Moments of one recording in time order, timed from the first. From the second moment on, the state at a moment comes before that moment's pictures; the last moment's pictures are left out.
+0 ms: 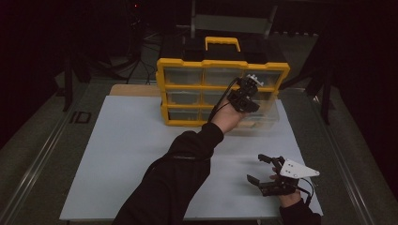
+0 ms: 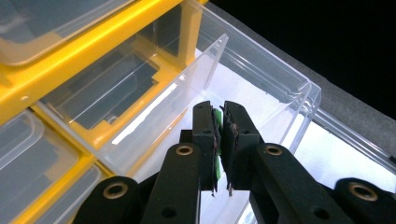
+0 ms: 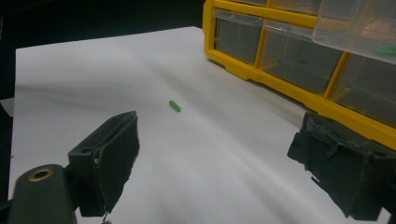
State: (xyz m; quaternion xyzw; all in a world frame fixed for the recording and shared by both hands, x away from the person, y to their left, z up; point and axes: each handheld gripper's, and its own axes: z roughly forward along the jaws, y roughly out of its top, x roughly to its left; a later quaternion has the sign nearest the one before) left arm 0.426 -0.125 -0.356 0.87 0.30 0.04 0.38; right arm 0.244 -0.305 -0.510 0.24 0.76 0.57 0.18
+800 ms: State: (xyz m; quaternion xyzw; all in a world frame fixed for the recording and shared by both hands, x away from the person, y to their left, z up) left arm 0.419 -0.122 -0.341 0.88 0.29 0.04 0.38; right arm 0.245 -0.304 -0.511 0.25 0.76 0.57 0.18
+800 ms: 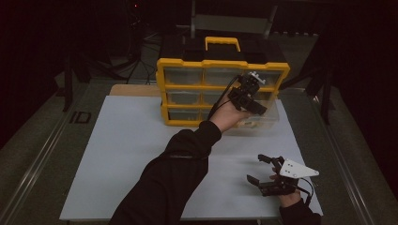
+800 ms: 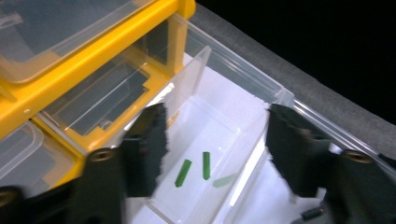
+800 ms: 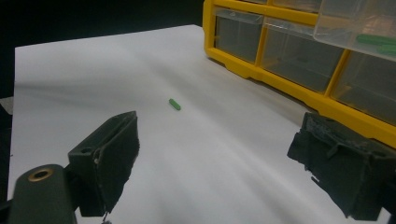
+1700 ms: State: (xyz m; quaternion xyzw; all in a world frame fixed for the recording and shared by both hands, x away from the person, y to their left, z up) left arm 0.403 -0.065 -0.336 0.87 0.26 0.01 0.41; right arm 0.244 -0.303 -0.510 0.25 0.77 0.57 0.18
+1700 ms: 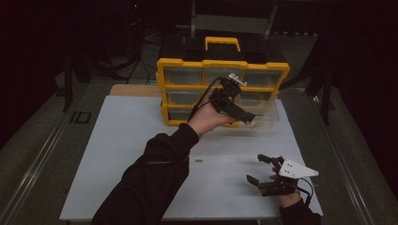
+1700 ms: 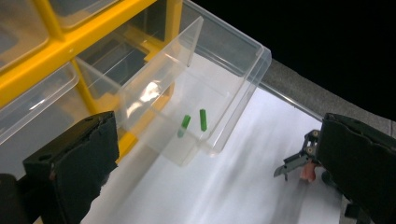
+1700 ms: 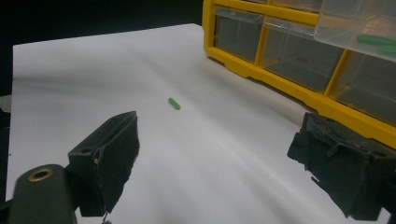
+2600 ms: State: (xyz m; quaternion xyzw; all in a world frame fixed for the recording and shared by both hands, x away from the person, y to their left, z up) left arm 0.383 0.007 -0.349 0.87 0.21 0.01 0.44; right arm 0.244 -0.302 -0.510 0.24 0.77 0.57 0.18
